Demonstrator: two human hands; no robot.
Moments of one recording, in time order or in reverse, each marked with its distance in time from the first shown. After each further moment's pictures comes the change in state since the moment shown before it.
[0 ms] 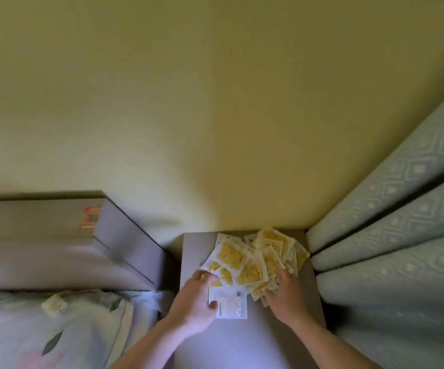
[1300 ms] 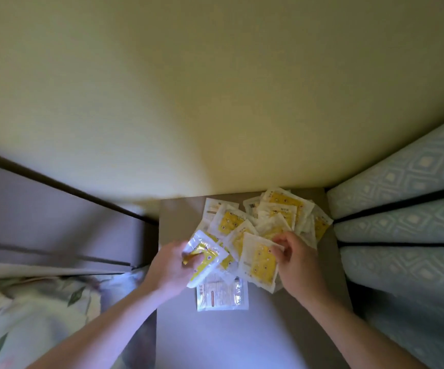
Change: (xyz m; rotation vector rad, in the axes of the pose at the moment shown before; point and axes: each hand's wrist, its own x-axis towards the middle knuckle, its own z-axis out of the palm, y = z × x) left_hand 0.131 -0.088 0.072 -0.129 0.089 -0.140; right_hand 0.107 0.069 0.051 0.015 0.124 -0.148
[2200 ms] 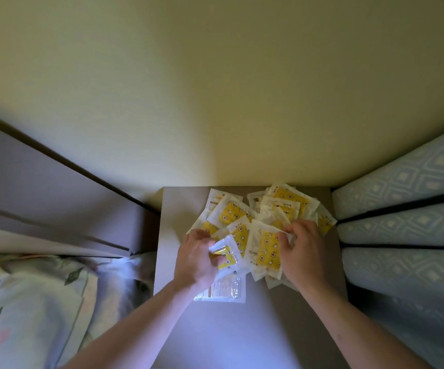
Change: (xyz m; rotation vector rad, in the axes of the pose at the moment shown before) left_hand -0.002 0.022 0.058 0.090 0.073 0.031; right_hand 0.013 0.009 0.006 -0.176 0.199 -0.077
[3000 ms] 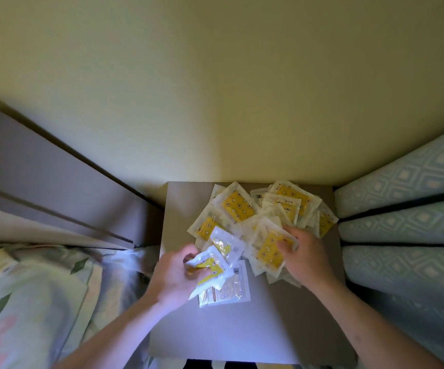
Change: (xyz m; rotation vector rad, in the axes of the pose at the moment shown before) left_hand -0.050 -0.035 -0.025 -0.363 -0.013 -0.092; right_hand -0.001 0.005 -0.015 0.137 -0.332 0.100
